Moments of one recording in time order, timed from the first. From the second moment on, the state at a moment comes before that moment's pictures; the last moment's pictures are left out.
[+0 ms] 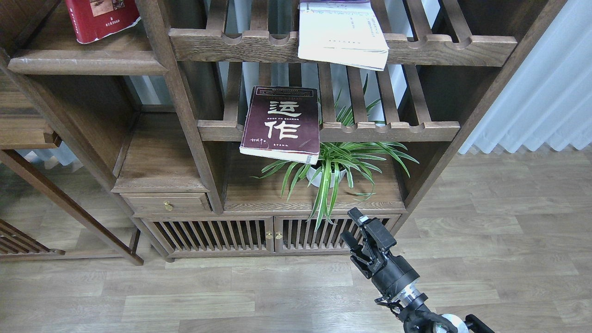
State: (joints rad) left arm -1.47 0.51 -0.69 -0.38 0.35 -0.49 0.47; right arm -0.10 -0.09 1.05 1.09 0.37 0.58 -0.23
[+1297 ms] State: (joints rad) left arm -1.49 0.54 -0.69 -0.41 0.20 -0.49 0.49; right arm -0.11 -0.11 1.05 1.09 0.37 0.58 -0.23
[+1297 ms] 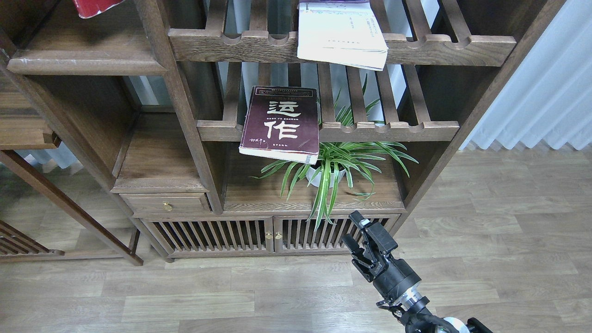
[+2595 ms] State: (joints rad) left arm -1.17 1.20 -0.69 -1.33 -0.10 -0.40 0.49; right arm -0.04 -0.12 1.04 1.10 0.37 0.58 -0.23
